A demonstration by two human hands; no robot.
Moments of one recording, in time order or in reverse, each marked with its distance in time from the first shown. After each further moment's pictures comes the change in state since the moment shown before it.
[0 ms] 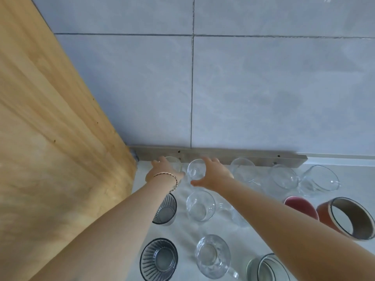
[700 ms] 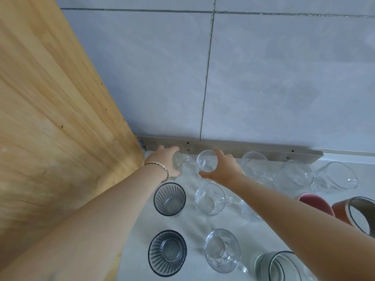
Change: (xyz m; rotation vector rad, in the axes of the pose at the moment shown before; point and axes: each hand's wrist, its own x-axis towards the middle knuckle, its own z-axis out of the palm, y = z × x) left_hand 0.025 -0.034 -0.014 0.252 0.028 0.356; right_hand 0.003 0.000 0.007 0.160 0.052 0.045
